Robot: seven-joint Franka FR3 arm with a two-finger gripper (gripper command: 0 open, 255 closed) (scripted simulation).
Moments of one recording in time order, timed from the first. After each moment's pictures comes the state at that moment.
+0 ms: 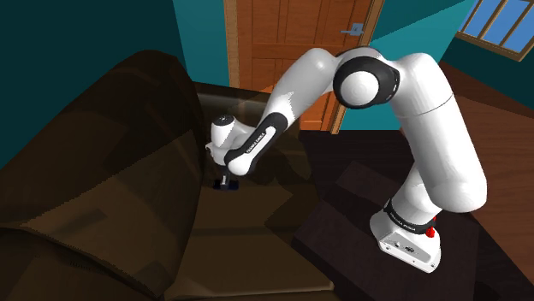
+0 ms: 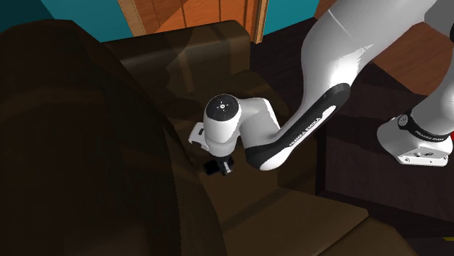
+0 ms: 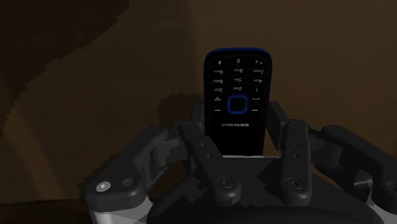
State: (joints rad) arm 0.24 0.76 0.13 -1.83 -0.18 2.63 -0.21
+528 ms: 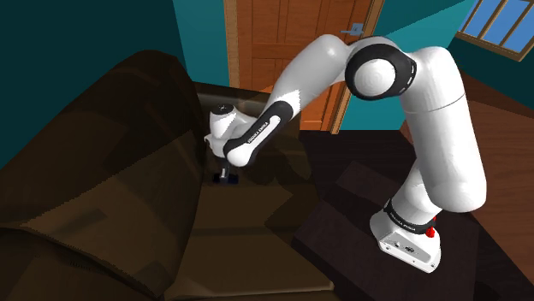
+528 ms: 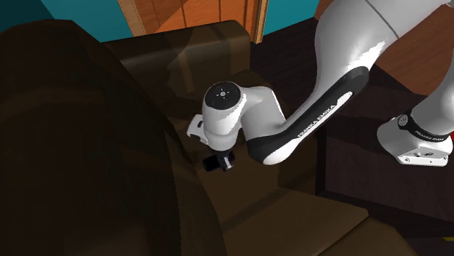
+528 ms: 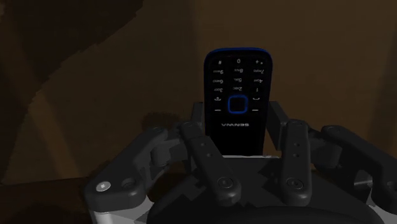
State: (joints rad) arm 0.23 0.66 0.15 -1.87 -0.16 2.57 -0.22
